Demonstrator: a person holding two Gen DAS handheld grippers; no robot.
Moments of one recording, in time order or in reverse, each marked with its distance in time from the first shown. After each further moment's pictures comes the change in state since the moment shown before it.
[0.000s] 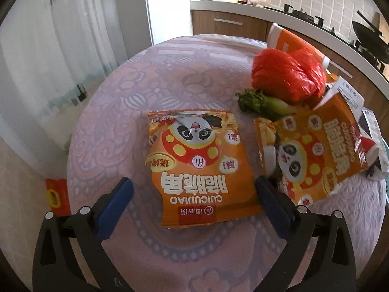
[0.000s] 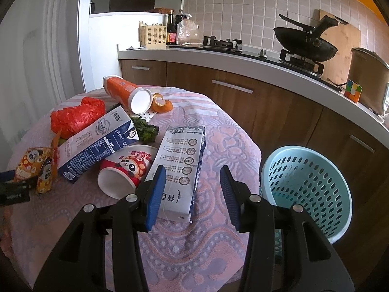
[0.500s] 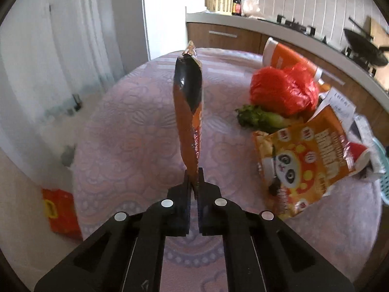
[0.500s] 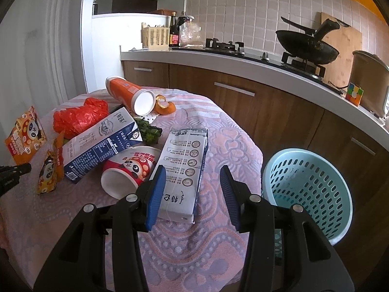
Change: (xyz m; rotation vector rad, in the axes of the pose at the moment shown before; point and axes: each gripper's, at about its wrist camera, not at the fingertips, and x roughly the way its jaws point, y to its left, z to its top) left arm -0.015 0.009 0.000 0.009 -0.084 -0.050; right arm -0.003 0.003 0.000 -0.012 -0.017 0.004
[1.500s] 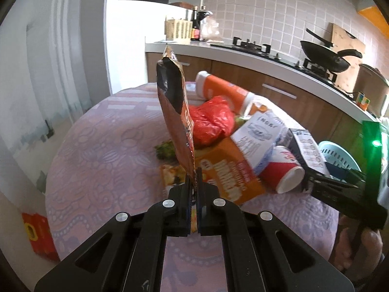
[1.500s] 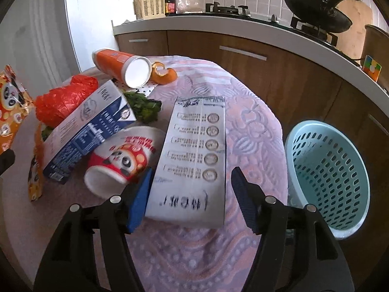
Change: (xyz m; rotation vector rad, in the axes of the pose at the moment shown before) left arm -0.056 -0.072 0.007 0.083 -0.137 -0.179; right arm 0.059 0.007 0.003 0.057 0.201 0.030
